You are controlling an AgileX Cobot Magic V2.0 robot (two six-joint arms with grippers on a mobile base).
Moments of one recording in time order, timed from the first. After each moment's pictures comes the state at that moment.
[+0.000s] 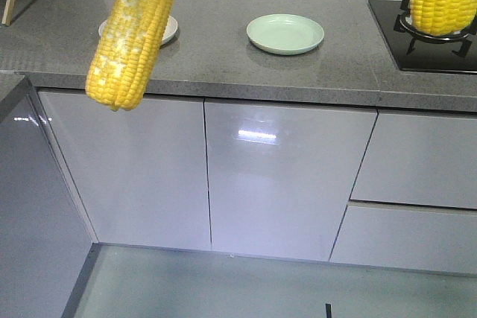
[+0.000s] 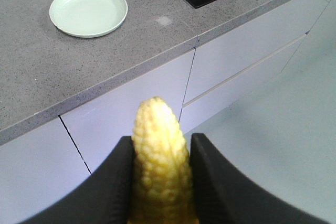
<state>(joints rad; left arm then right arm) -0.44 1.72 -2.29 -0.25 1.28 0.13 0.07 1.37 -2.02 0.48 1.14 -0.50</state>
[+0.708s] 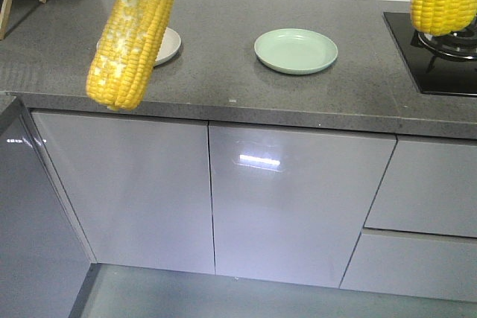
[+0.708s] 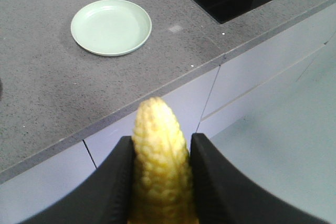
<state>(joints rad) -0.44 1.72 -2.29 -0.25 1.28 0.13 0.07 1.37 -2.02 0.48 1.14 -0.50</state>
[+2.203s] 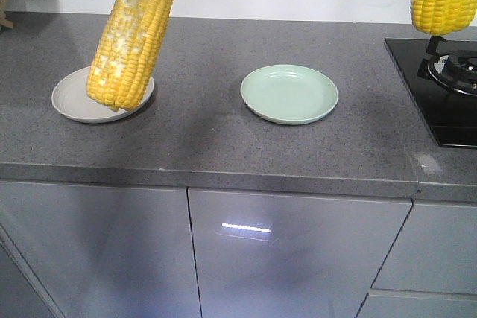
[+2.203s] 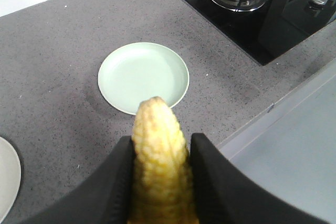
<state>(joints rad) -0.44 1.72 -2.29 -0.25 1.28 0.13 0.07 1.37 -2.02 0.48 1.14 -0.50</state>
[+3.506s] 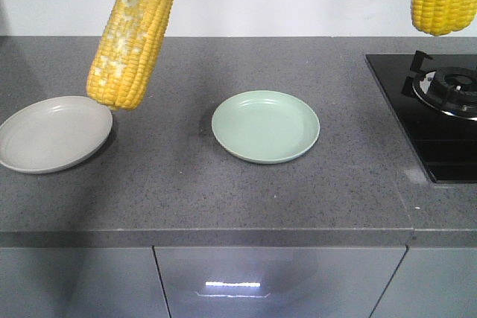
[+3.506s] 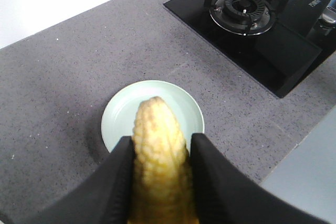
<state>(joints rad) -0.44 1.72 -2.29 -0.25 1.28 0.13 0.07 1.37 -2.02 0.48 1.14 -0.50</state>
